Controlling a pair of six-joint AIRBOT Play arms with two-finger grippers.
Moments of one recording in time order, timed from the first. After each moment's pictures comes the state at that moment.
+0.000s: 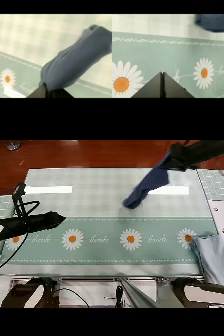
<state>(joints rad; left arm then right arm) -0.01 -0.69 0.64 0.94 -0.98 -1.48 -0.01 -1.45 1.85 -1.03 1.53 1.58</state>
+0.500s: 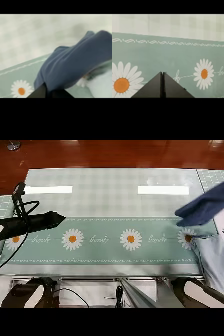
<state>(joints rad) -0.01 -0.69 0.64 0.94 -0.97 -1.48 -0.42 -1.16 1.83 -1.35 1.83 1.75</state>
